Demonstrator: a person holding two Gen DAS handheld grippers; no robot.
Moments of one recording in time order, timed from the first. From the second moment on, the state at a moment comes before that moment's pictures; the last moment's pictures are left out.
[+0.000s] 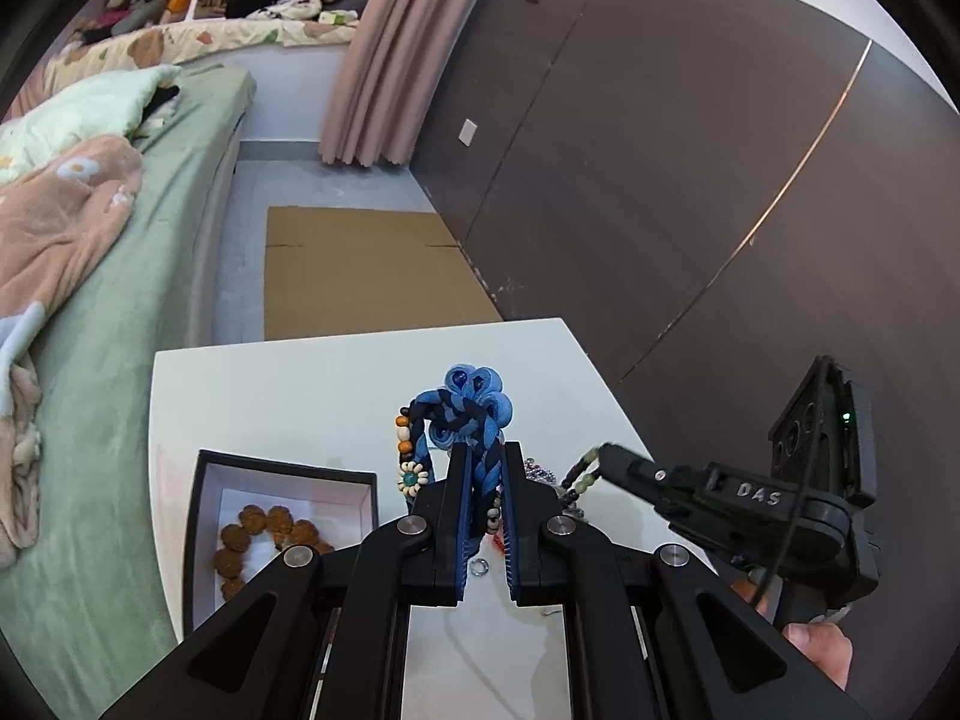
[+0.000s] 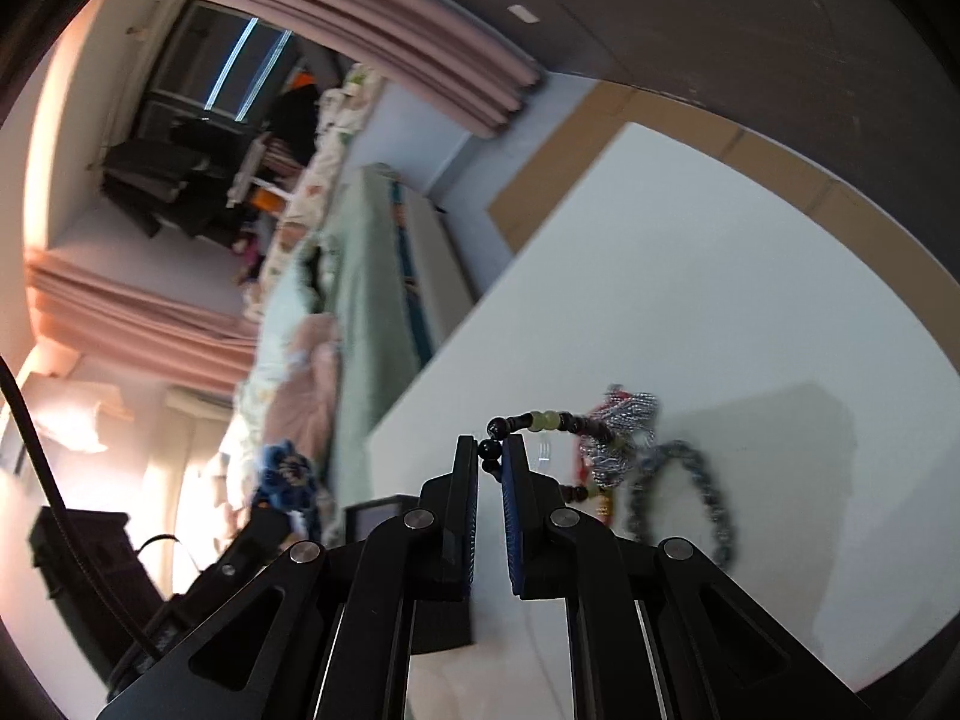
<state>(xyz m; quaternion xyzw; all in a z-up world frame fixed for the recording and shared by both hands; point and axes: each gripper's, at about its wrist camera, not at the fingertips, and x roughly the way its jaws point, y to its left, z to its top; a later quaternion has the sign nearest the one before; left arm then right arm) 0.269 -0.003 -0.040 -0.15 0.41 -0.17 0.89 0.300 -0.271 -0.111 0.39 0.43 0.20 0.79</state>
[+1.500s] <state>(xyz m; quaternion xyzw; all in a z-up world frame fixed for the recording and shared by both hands) 0.244 0.099 -0.029 -0.19 0.36 -0.01 0.91 0.295 -0.170 -0.098 0.38 0.42 0.35 0.74</state>
